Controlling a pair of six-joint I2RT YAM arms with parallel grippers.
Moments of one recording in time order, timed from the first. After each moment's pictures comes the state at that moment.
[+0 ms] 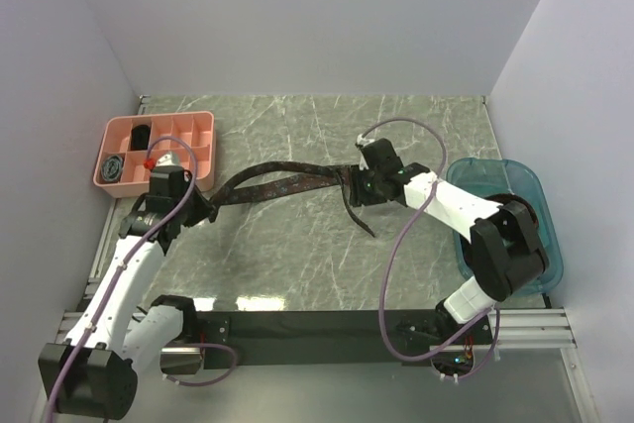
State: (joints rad) left arm -0.12 0.89 0.72 -0.57 -0.04 -0.67; right arm 0.51 1.55 1.02 -0.40 -0.03 0.32
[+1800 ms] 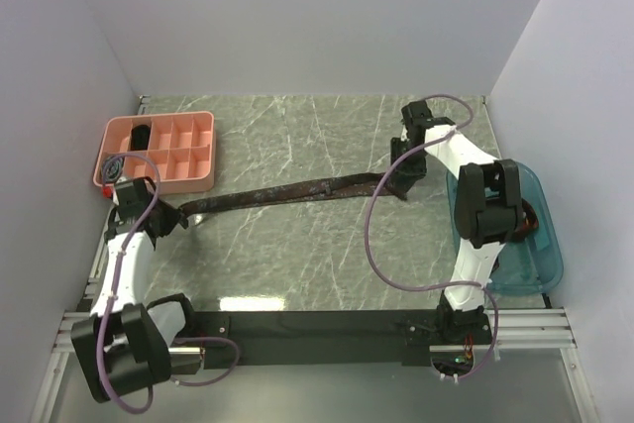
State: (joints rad) left arm 0.30 0.98 0.58 -0.42 0.09 -0.72; right arm 0.15 1.93 1.45 -0.77 -0.05 0.21
